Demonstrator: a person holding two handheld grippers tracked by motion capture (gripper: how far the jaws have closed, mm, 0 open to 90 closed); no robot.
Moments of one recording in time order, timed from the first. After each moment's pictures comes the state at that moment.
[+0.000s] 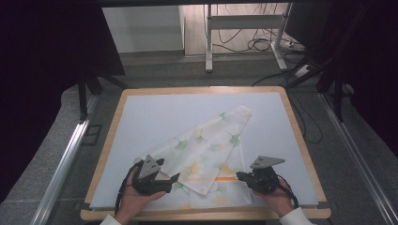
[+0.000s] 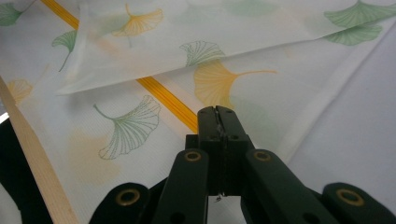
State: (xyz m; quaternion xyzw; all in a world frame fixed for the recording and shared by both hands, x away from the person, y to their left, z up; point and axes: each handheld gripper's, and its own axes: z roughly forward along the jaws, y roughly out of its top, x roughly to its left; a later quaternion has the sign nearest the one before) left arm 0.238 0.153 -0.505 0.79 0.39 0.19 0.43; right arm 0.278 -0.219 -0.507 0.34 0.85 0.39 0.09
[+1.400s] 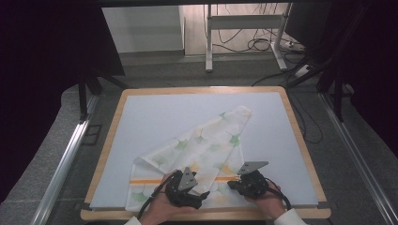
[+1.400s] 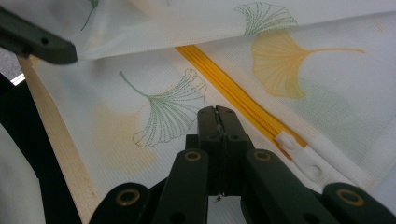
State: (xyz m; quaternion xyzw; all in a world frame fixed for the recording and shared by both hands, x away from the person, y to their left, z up) left arm 0.228 0.064 -0.524 0.86 0.29 0.14 0.40; right arm 0.272 -0.191 -0.522 0.30 0.89 0.34 0.05
